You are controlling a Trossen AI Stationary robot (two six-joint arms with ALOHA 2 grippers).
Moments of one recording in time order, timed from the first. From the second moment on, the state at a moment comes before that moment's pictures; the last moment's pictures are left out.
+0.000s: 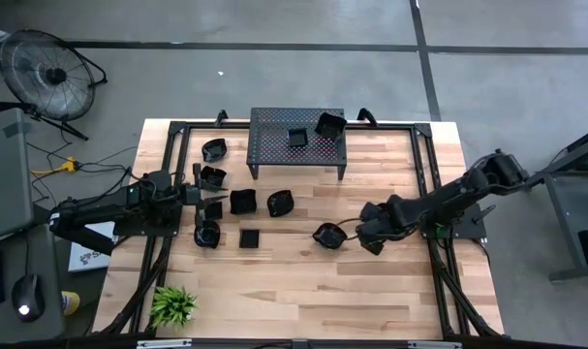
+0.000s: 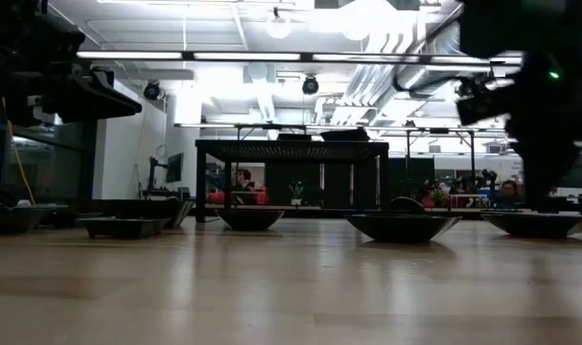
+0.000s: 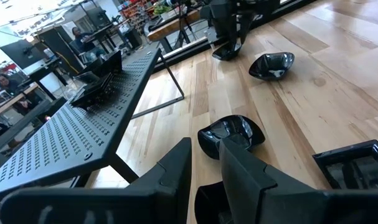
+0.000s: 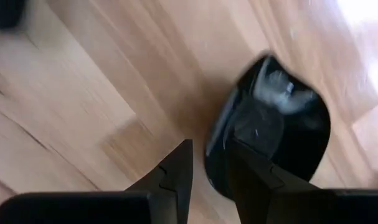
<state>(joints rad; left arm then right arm) 0.18 0.02 0.10 -0.24 0.03 0.47 0.32 1.44 0.76 -0.92 0.24 0.94</state>
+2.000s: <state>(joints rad) 0.18 0.02 0.10 -0.24 0.03 0.47 0.50 1.50 0.73 -1.03 0.31 0.73</state>
